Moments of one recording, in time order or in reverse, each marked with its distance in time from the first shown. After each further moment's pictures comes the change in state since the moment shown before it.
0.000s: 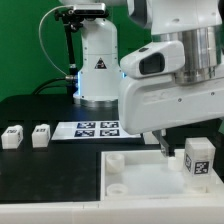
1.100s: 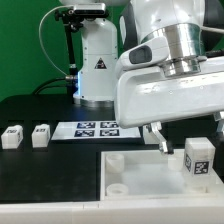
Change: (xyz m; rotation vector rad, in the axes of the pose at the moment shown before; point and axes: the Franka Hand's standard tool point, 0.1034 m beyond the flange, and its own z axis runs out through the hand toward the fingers) arm 0.004 -0.001 -0.004 -0.043 0.532 -0.031
